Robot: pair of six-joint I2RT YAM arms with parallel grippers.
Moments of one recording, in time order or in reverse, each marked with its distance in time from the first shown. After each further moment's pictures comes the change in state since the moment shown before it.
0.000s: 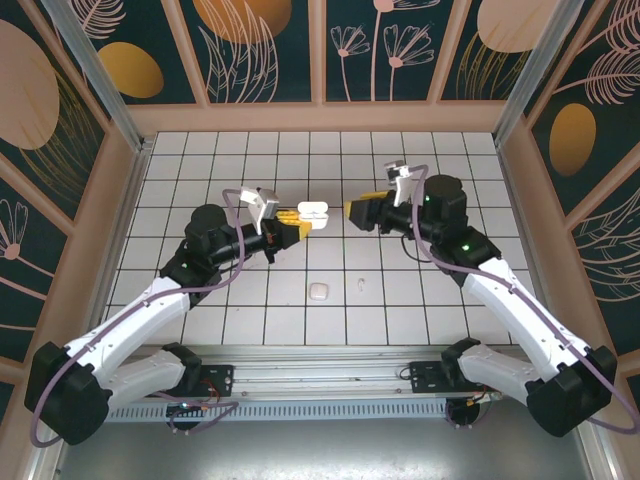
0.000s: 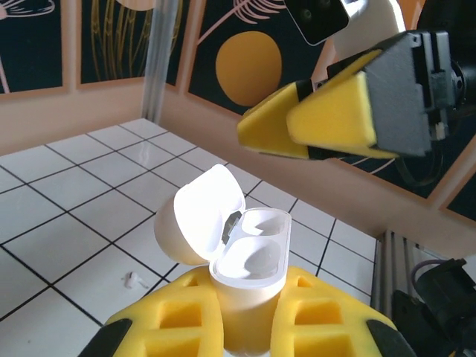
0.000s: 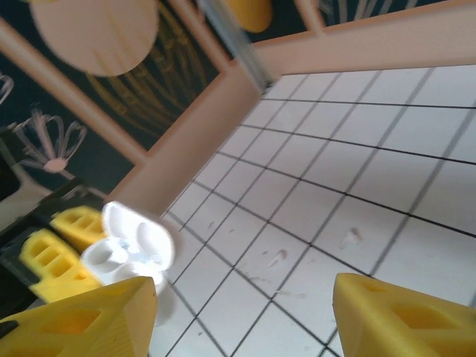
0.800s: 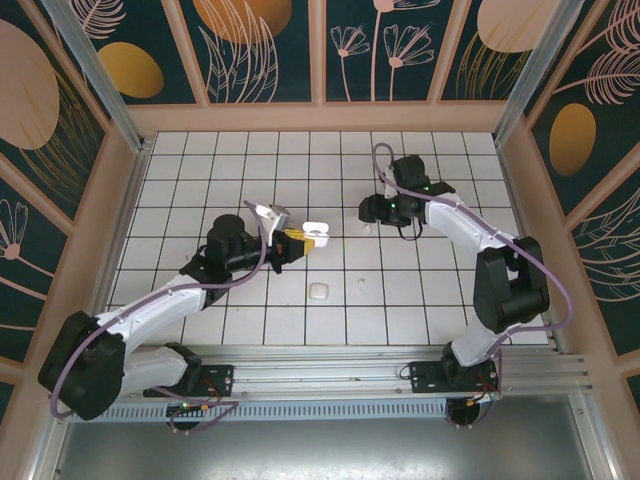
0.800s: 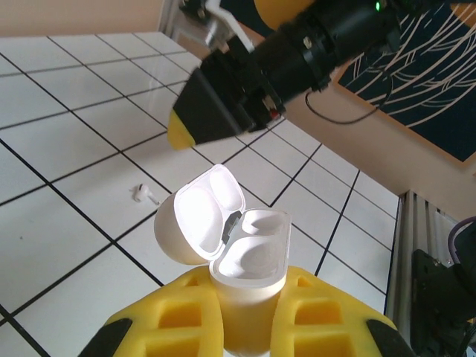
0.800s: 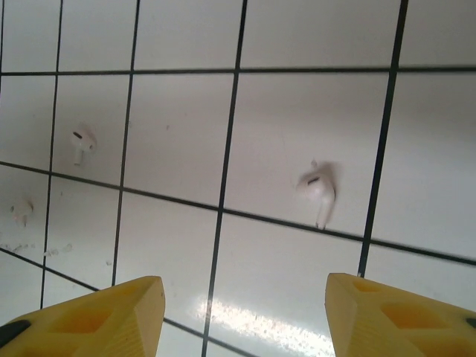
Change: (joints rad) left arm 0.000 0.167 -0.121 0.102 0.002 -0.030; right arm -0.135 0.608 0.272 -0.399 0.198 -0.114
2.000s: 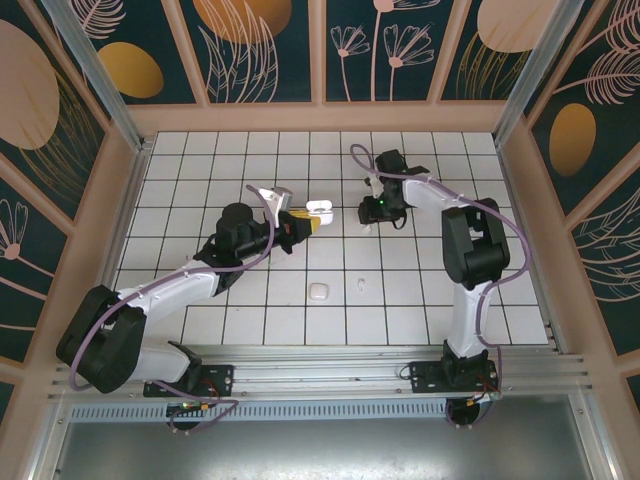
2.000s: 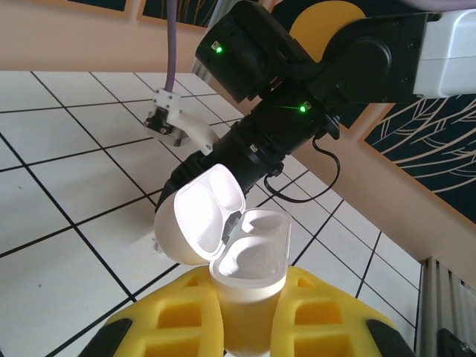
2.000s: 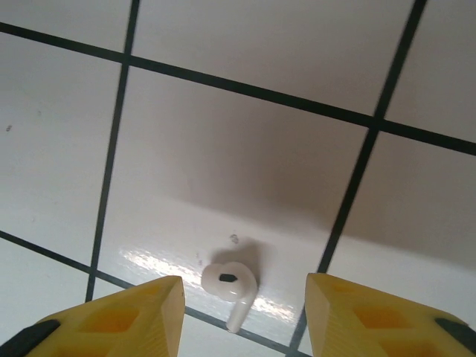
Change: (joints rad) left arm 0.000 0.138 0.079 0.153 -0.110 -0.127; right arm 0.001 0.359 0.253 -0.129 0.102 -0.247
